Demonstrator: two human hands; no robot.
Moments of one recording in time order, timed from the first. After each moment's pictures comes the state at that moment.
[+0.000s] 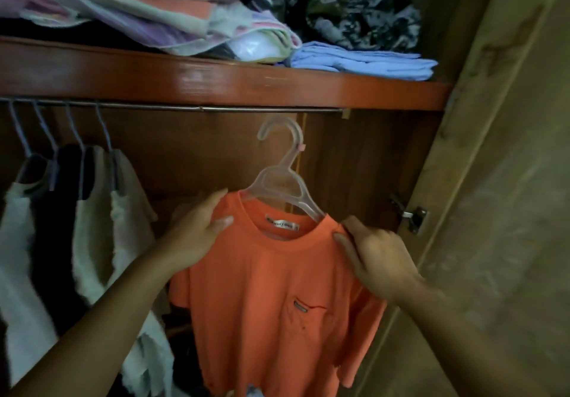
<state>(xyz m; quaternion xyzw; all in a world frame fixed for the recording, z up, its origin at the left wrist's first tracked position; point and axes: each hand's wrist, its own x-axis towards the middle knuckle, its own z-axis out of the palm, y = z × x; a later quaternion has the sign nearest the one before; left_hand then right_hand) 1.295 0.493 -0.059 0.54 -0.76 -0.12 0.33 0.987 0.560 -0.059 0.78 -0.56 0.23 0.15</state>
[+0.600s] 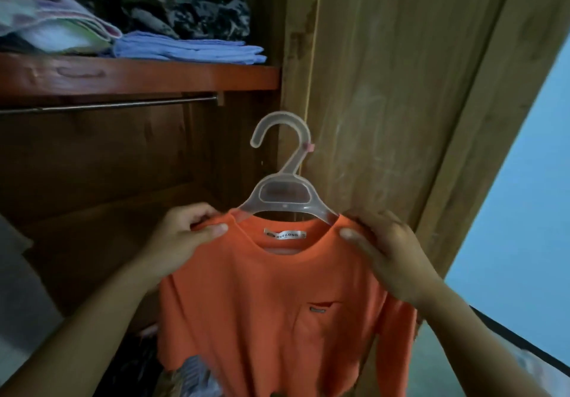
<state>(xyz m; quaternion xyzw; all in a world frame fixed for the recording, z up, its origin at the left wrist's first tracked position) 1.142 0.582 -0.044 0.34 -0.76 -0.40 0.38 0.860 0.746 -0.035 0.66 -0.66 0.35 0.07</state>
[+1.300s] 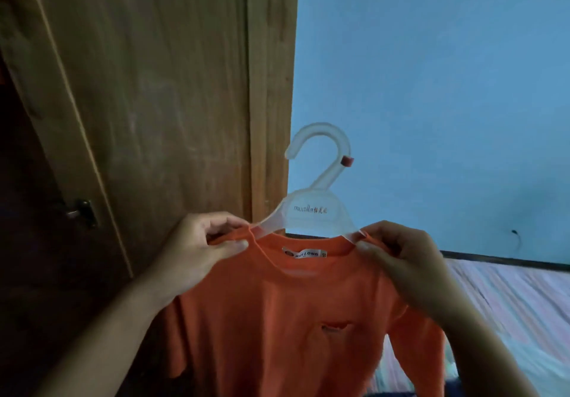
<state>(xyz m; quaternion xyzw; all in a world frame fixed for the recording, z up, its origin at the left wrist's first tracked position) 0.949 0.644 -0.041 -0.01 -0.82 -0.54 0.19 0.849 0.939 -0.046 0.30 -0.83 0.47 0.08</state>
